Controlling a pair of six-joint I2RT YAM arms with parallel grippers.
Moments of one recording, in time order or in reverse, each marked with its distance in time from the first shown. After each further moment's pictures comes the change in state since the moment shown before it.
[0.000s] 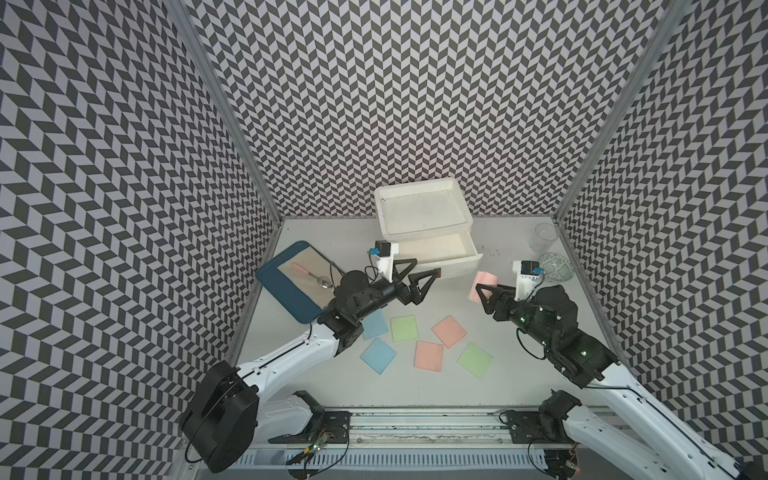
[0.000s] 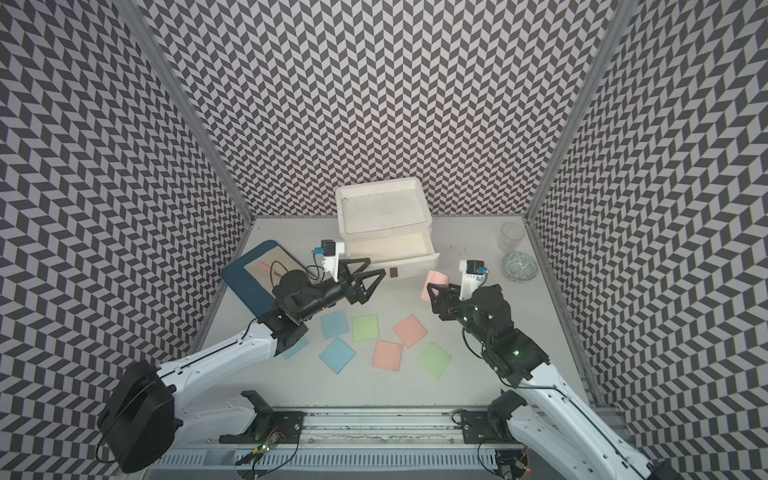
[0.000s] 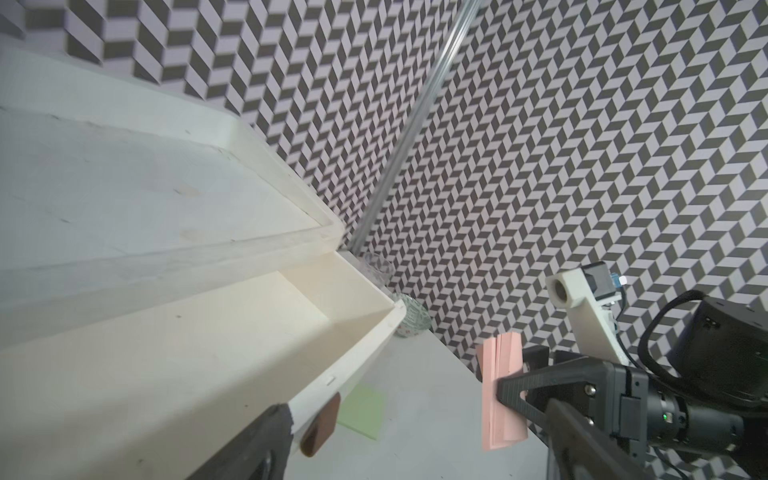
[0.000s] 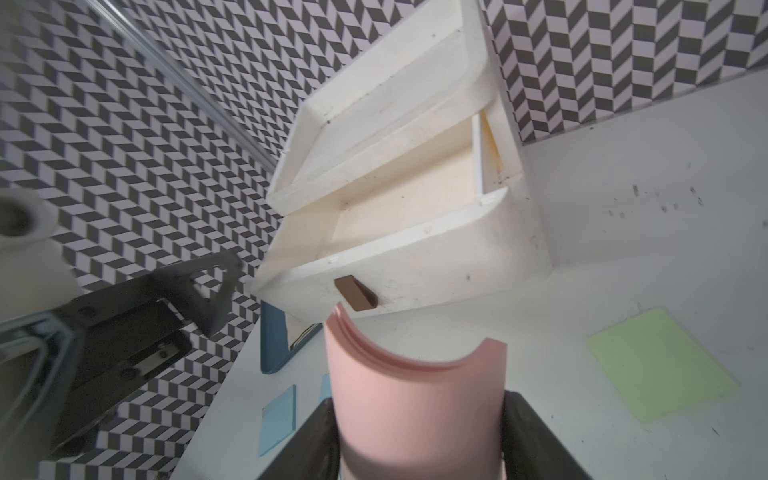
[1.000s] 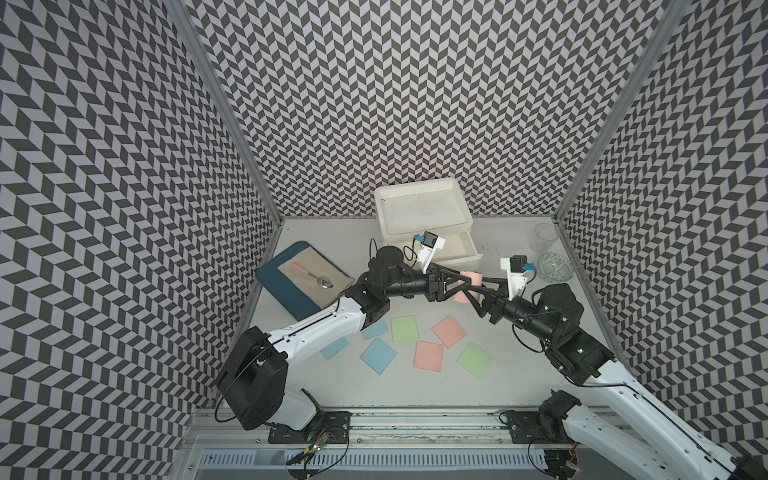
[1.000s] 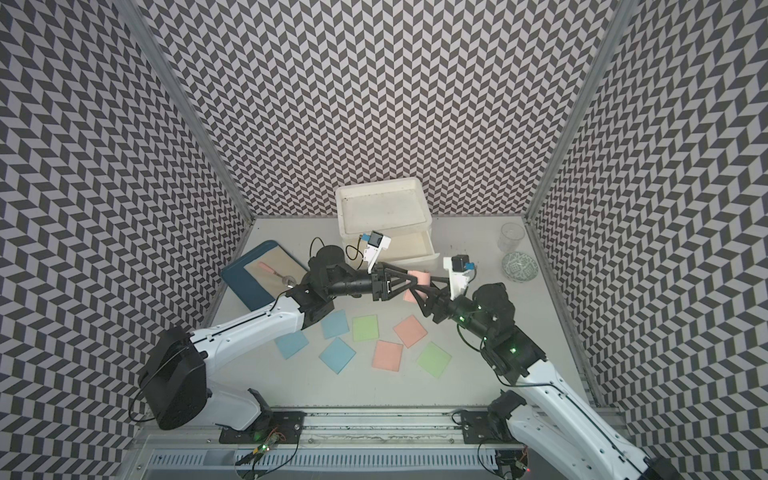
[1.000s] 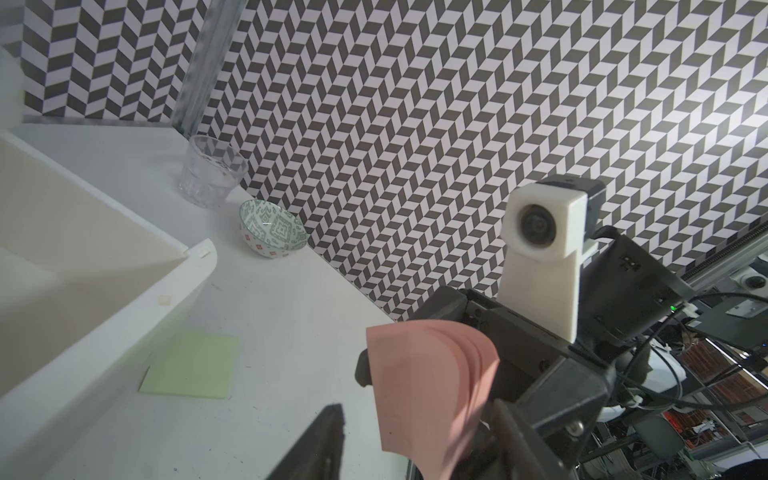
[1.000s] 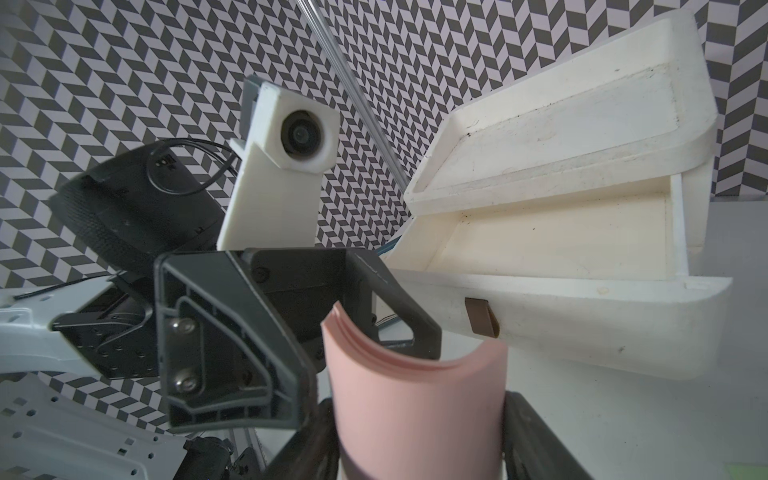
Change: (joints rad) left arm -0.089 0.206 0.291 -0.186 0.337 -0.081; right arm 0.003 0.043 0.000 0.186 -0.259 -0.113
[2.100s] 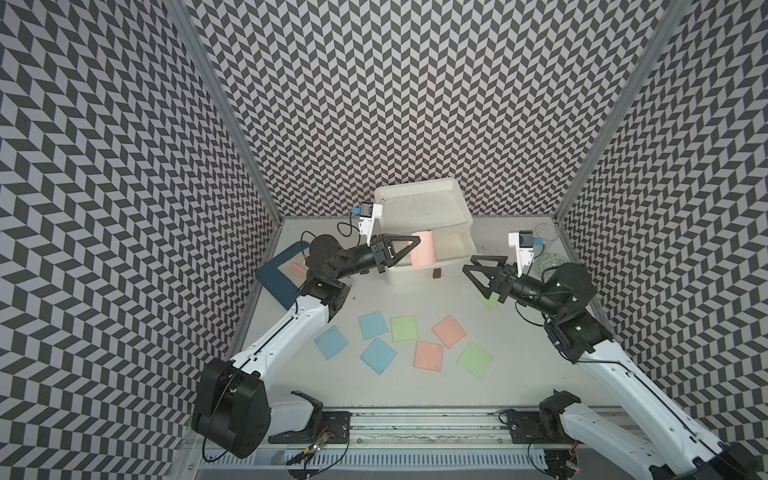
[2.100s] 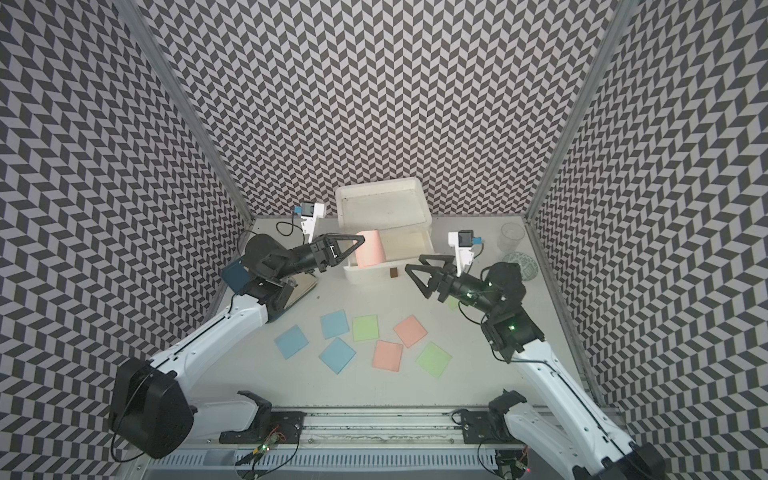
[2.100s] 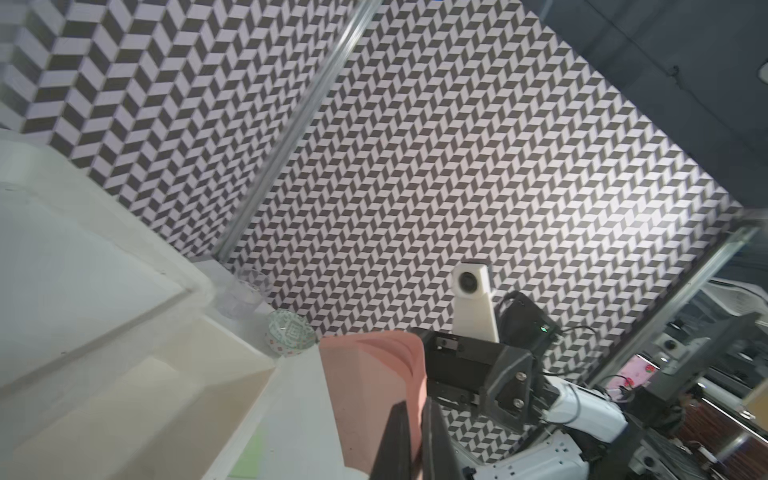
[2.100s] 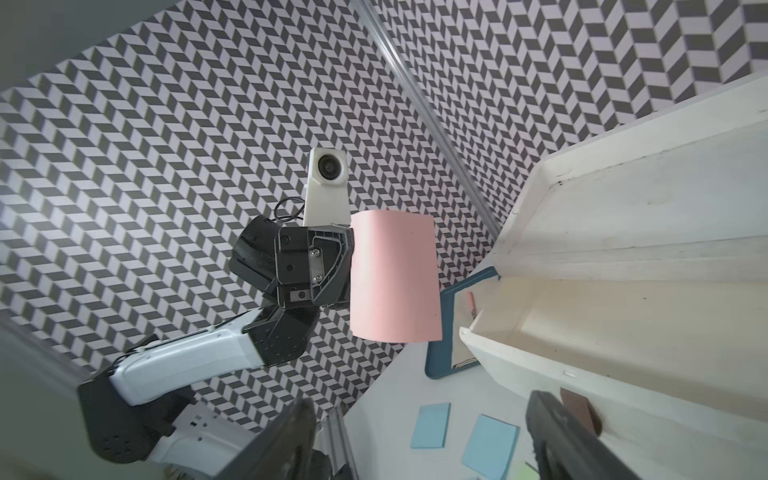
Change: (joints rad) left arm 0.346 -0.159 -0.057 0.336 0.220 -0.321; right arm -0.164 0.177 0.133 0.272 -0.425 0.256
